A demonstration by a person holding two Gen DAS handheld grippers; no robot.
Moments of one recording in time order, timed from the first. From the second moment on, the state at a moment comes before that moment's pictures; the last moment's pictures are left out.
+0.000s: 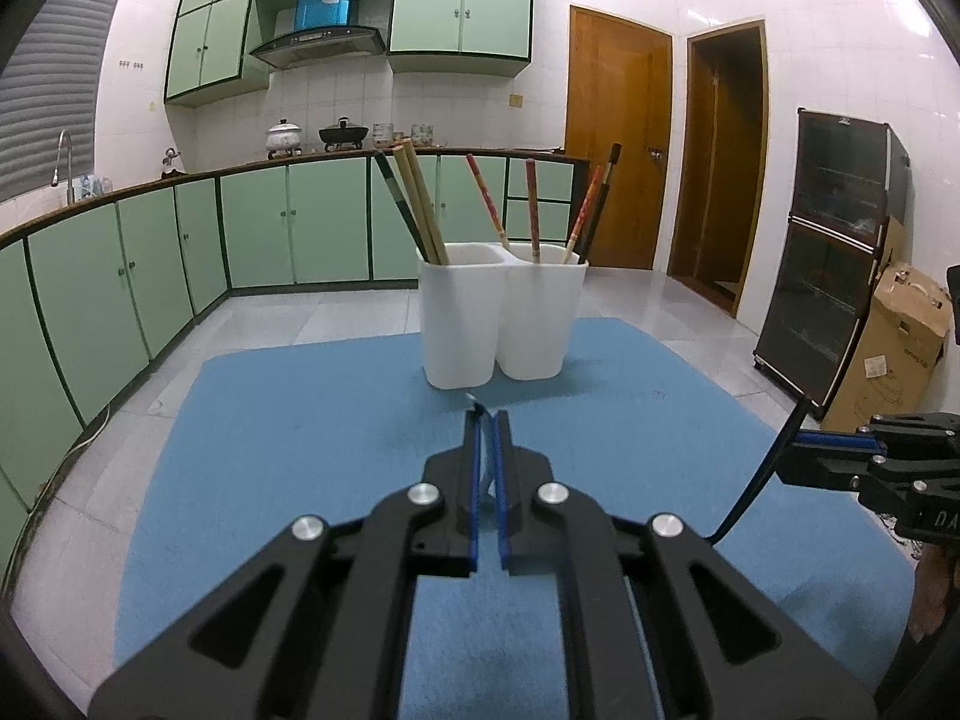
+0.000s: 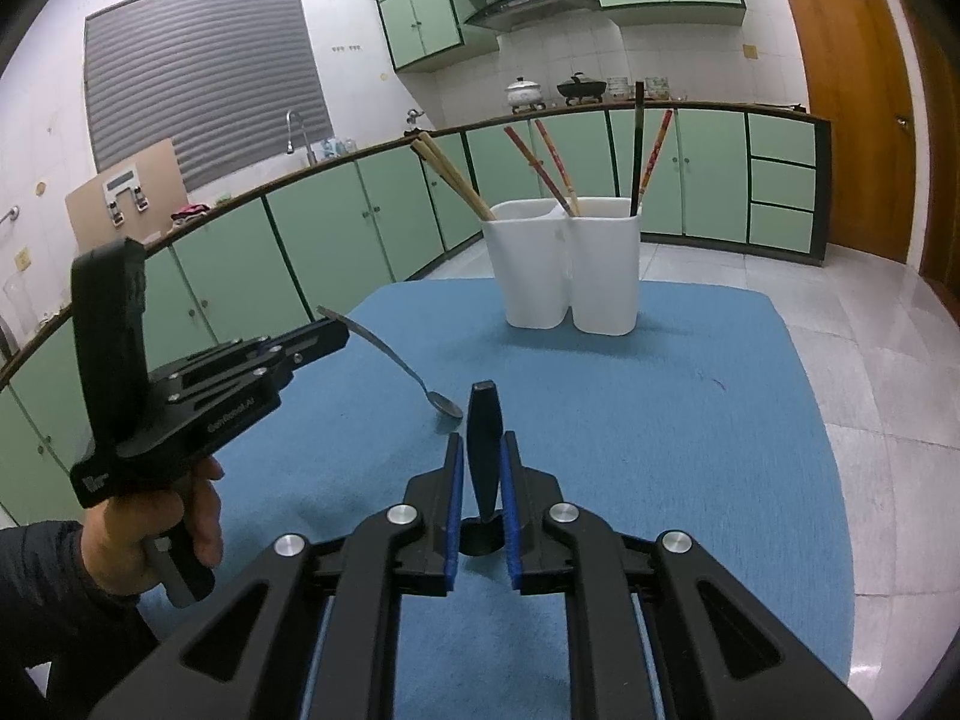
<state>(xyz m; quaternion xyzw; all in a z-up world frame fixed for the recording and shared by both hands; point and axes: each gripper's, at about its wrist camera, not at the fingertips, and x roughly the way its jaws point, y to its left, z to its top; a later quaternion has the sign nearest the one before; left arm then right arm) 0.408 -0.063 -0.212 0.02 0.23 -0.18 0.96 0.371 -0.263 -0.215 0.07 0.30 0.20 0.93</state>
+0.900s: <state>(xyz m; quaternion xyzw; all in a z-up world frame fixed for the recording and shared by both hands) 0.364 -0.033 -0.255 0.01 0.34 -0.18 0.92 0.388 -0.276 -0.234 0.08 0.32 0.19 0.92</state>
